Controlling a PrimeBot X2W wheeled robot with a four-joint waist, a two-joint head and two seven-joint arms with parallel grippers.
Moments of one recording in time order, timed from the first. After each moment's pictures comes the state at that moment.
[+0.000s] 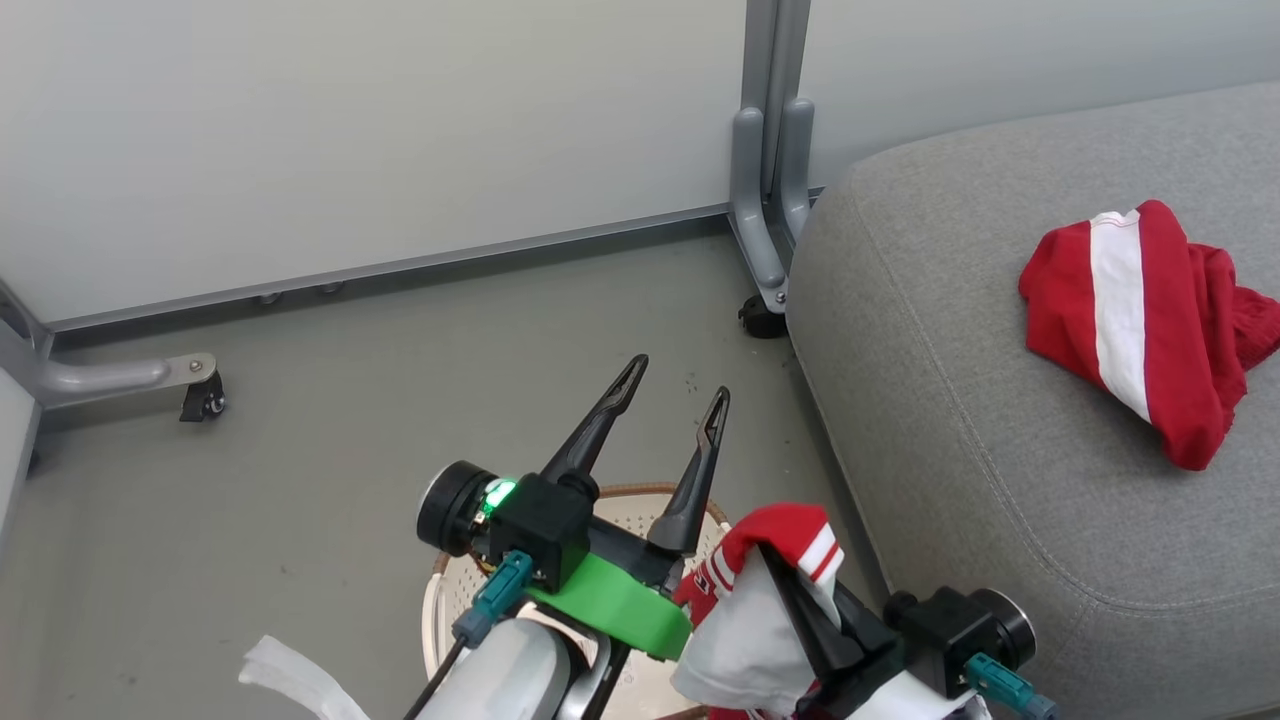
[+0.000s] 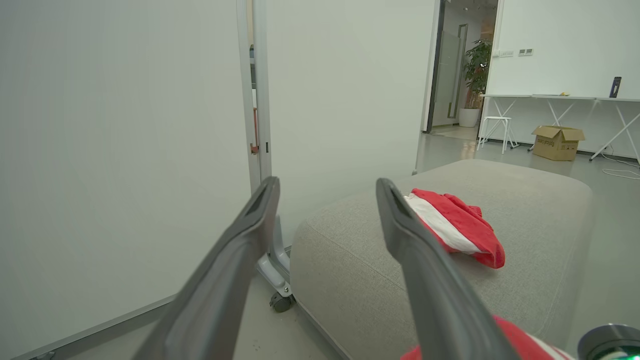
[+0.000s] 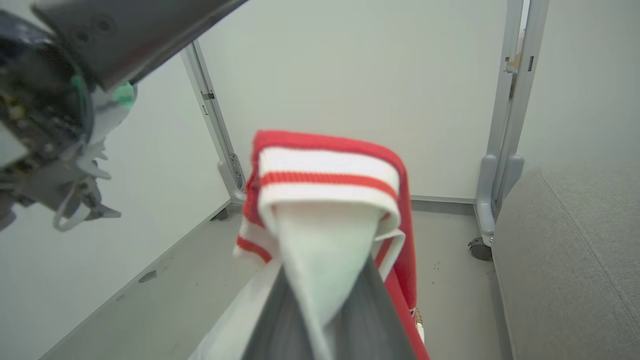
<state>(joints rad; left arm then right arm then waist) -0.30 0.05 -0.64 0.16 -0.32 0.03 -0.26 0.01 -0.09 0.45 0.11 0.20 0.13 -0.26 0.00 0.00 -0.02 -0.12</state>
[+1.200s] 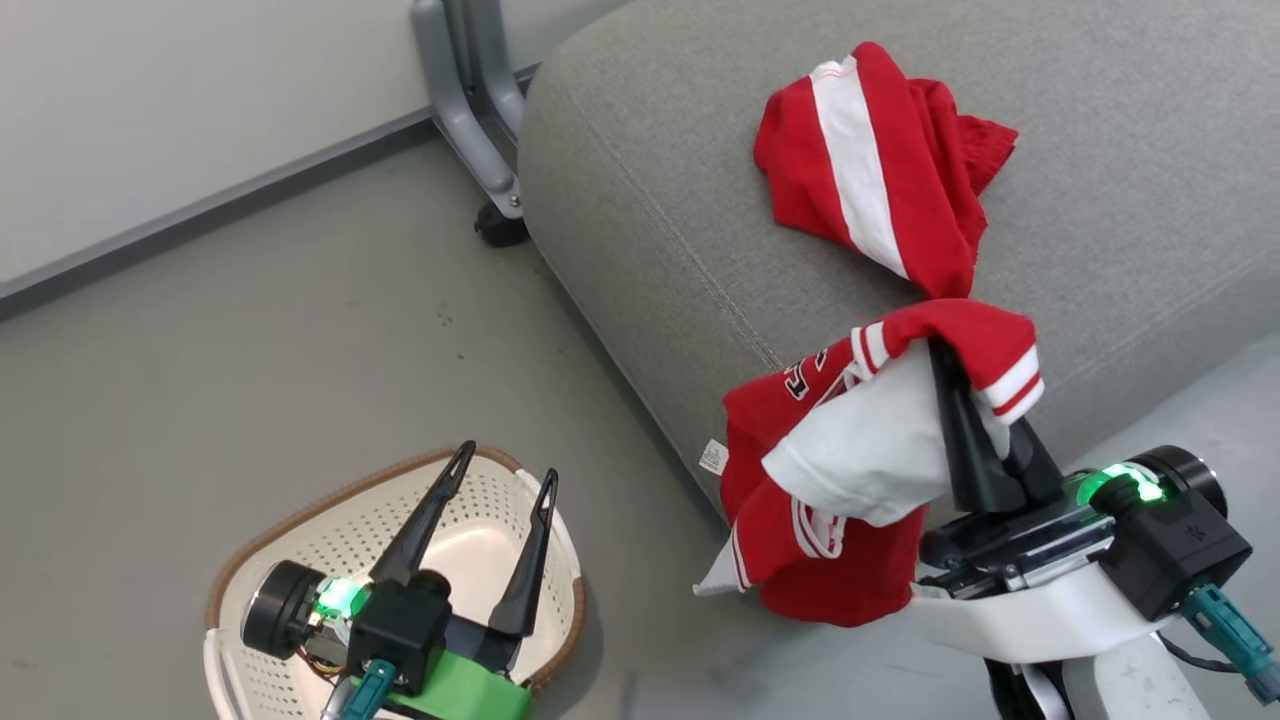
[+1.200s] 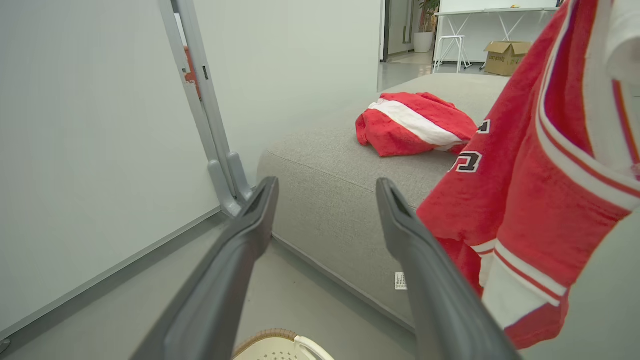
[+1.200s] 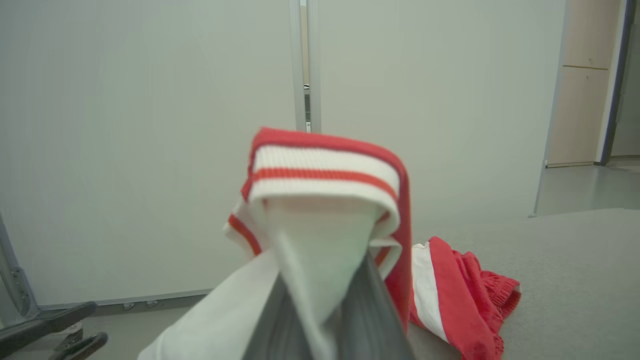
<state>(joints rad) -0.05 0.18 -0.39 0.05 -0.10 -0.03 -0.26 -0.04 -0.08 0.20 -0.25 0.14 0.13 -0.26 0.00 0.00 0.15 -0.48</state>
